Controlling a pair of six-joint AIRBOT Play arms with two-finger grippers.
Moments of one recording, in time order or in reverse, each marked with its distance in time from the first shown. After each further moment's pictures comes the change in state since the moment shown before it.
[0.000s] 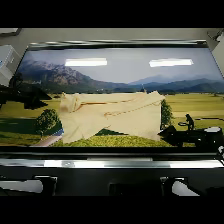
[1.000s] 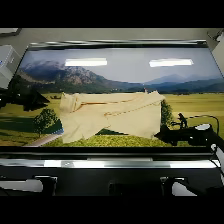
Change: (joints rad) left arm 0.051 -0.001 -0.074 0.009 0.034 0.062; right arm 0.143 -0.005 -0.006 0.000 -0.073 0.090
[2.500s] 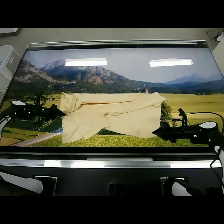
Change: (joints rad) left arm -0.098 -0.166 -0.232 -0.135 0.291 0.330; right arm 0.002 0.086 0.030 0.098 0.148 -0.063
